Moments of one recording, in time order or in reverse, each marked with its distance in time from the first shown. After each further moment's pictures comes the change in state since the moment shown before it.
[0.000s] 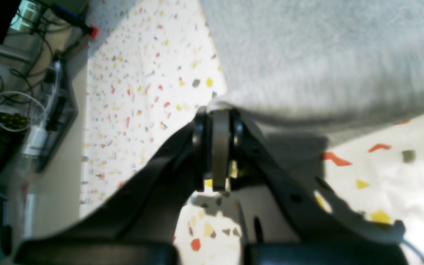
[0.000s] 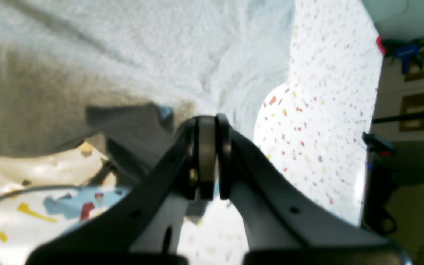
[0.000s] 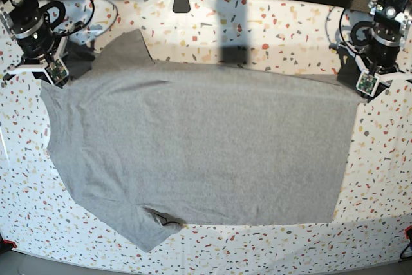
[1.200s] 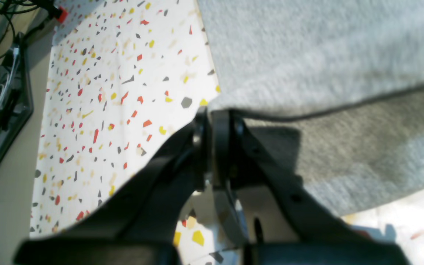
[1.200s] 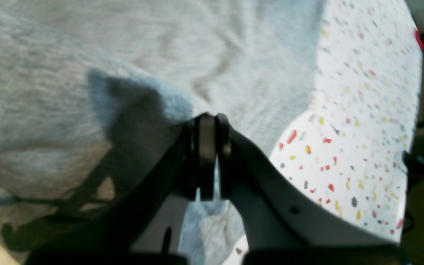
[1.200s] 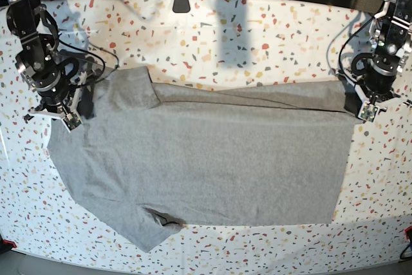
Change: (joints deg) left arm -12.5 4.3 0.0 -12.4 -6.3 -7.5 -3.3; right arm 30.8 -1.9 -17.7 -28.4 0.2 0.4 0.3
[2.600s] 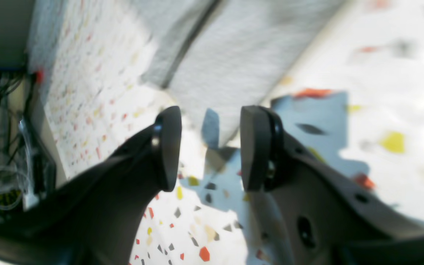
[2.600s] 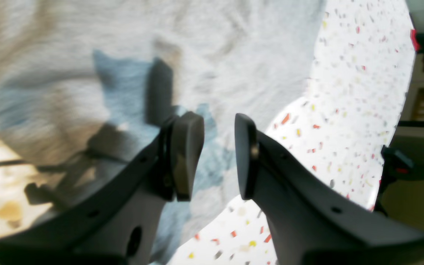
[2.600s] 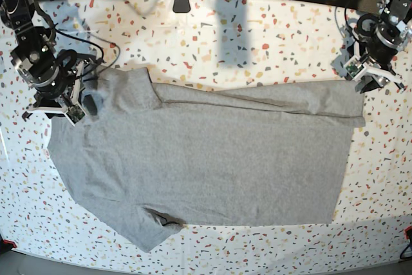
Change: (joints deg) left arm 11.0 -6.0 0.0 5.0 20.2 -11.9 -3.0; right arm -5.7 3.4 0.3 13.3 -0.1 2.6 -12.0
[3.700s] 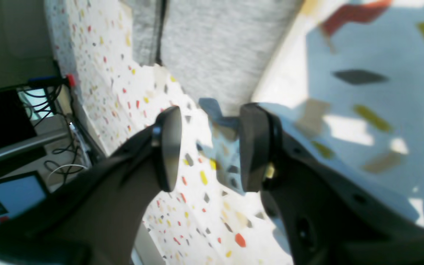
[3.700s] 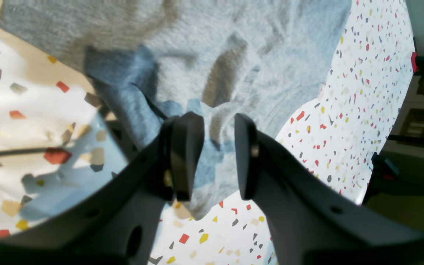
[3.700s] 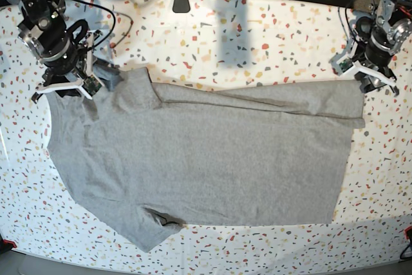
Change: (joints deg) left arm -2.8 4.4 -0.1 -4.1 16.9 -5.9 4.8; right arm -9.2 -0.1 0.1 12.8 -4.5 0.0 -5.9
